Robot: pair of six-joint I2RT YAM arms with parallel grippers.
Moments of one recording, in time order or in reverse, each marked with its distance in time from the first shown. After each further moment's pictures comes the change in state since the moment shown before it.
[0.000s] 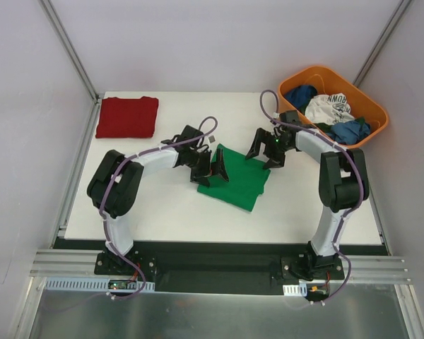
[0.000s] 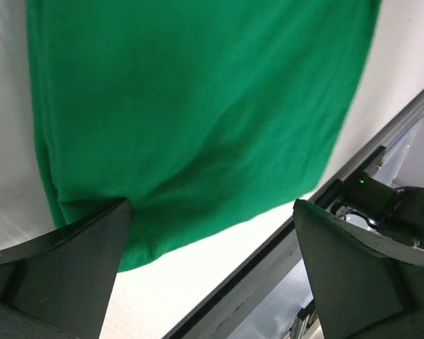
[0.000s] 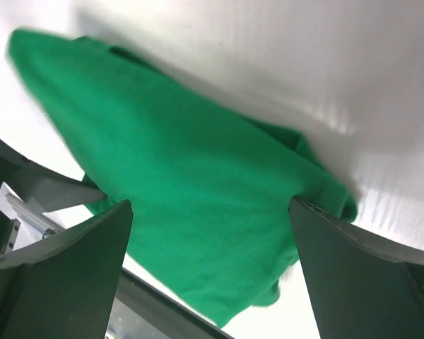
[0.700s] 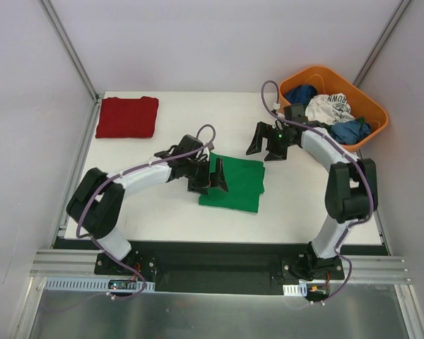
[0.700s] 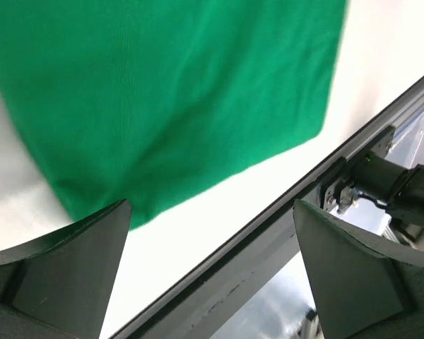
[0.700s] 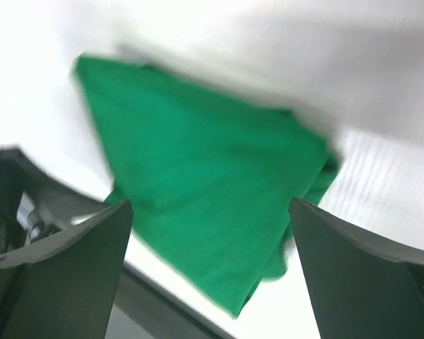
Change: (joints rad) left arm -0.088 -0.167 -0.171 0.024 -0.087 -0.059; right arm 0.006 -0.043 0.060 -0.050 0.013 -0.104
